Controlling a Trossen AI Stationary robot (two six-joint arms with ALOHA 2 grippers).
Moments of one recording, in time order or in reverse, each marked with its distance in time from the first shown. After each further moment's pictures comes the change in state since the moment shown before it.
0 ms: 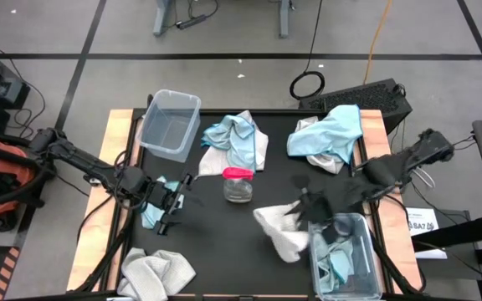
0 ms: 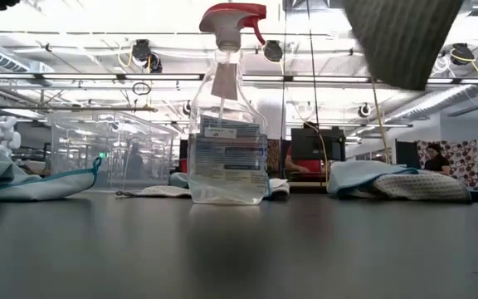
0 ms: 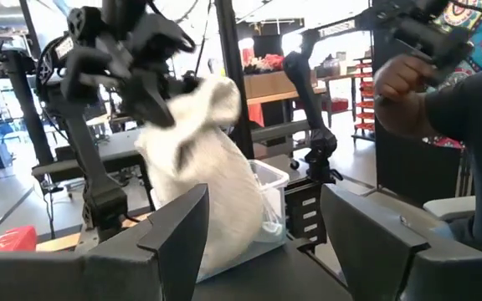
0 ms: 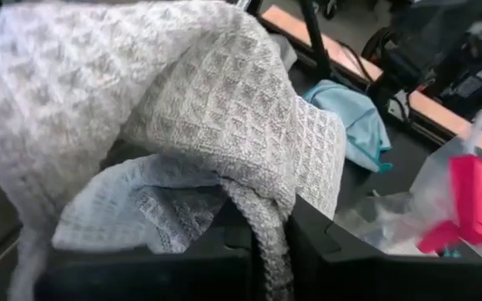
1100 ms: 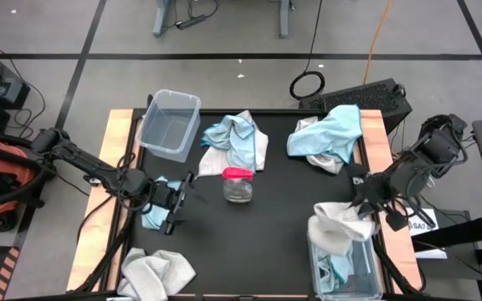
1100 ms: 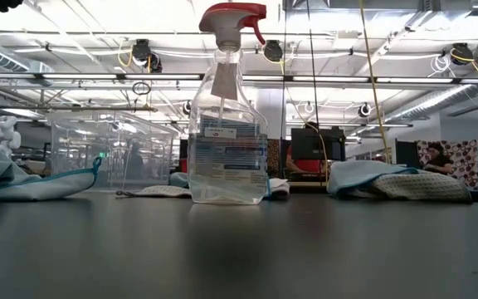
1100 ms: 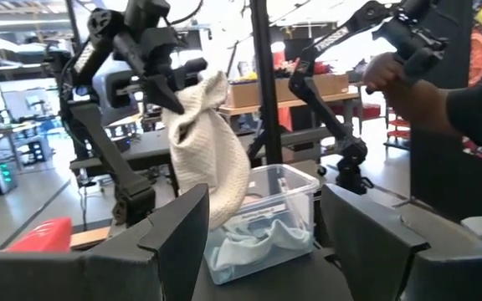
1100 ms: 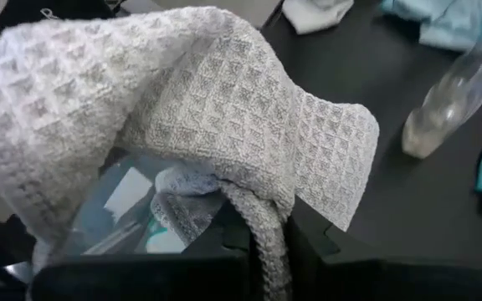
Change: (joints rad) left arm -0.009 0.055 0.000 0.082 -0.113 -0.003; right arm 0.231 -0.337 0.001 -0.476 -0.062 0.496
